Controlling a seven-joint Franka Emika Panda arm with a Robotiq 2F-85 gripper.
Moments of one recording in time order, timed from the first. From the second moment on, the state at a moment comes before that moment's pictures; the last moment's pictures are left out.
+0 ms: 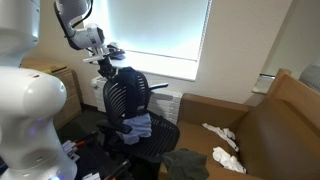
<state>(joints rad) 0.55 0.41 0.22 -1.95 -0.43 2.13 0.56</state>
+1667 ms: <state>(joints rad) 0.60 0.52 0.15 -1.84 -0.50 2.36 0.87</state>
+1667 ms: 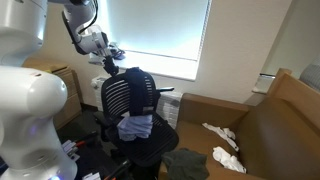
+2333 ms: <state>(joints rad) 0.49 0.50 0.23 -1.93 -0.08 2.35 0.64</state>
